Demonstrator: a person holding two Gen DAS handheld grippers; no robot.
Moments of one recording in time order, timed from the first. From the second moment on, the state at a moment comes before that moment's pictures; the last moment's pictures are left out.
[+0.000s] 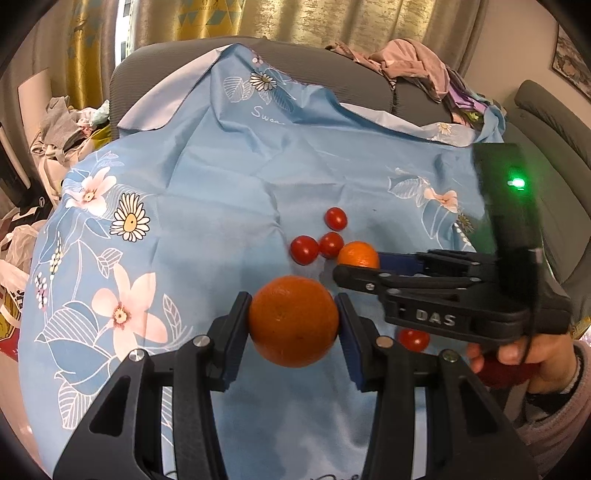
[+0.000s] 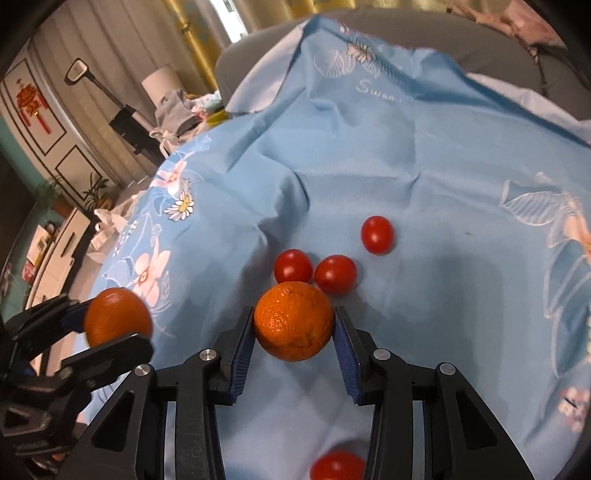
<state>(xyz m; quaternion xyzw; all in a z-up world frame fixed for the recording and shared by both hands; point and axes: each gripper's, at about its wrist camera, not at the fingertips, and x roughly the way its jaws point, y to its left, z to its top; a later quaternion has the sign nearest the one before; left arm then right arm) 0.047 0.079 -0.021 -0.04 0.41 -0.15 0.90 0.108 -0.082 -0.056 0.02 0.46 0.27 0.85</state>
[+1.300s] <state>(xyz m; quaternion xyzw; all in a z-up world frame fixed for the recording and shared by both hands) -0.019 -0.011 0.021 0.02 0.40 -0.19 0.90 -0.016 -0.181 0.017 0.03 0.34 0.22 0.91</state>
